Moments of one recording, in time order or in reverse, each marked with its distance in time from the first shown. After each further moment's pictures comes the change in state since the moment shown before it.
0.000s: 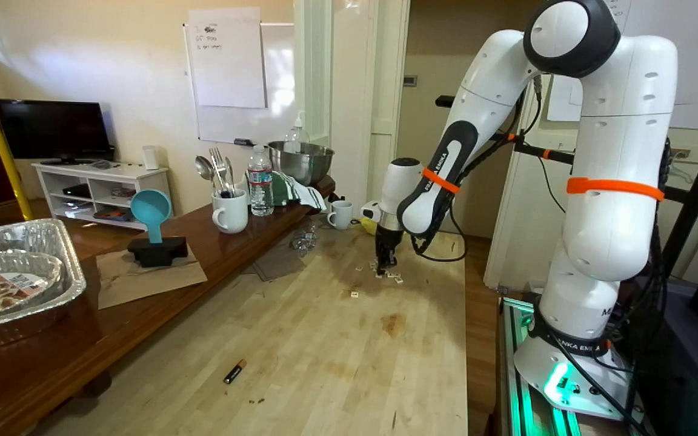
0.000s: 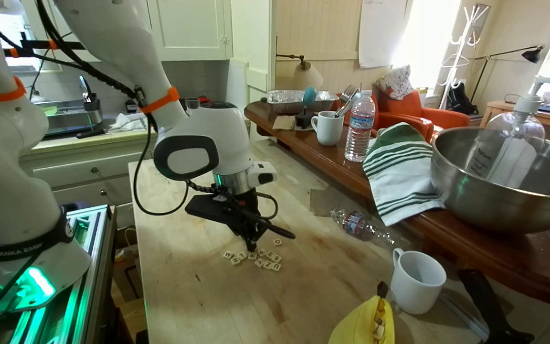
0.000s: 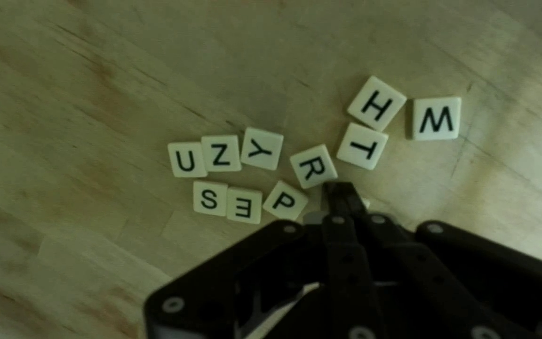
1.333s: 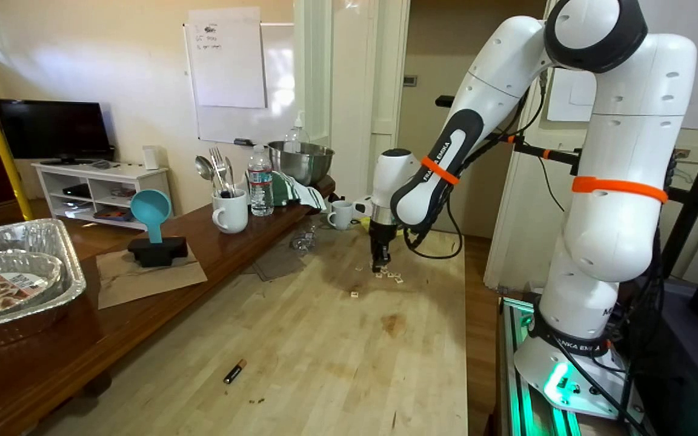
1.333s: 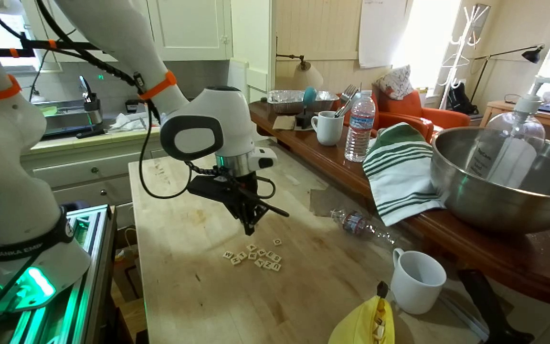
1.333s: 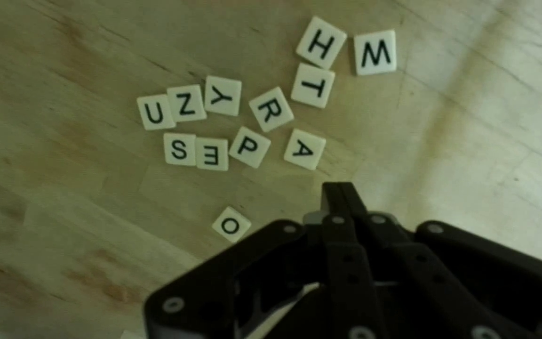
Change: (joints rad) arm 0.041 -0.073 0.038 0.016 0.024 -0.131 0.091
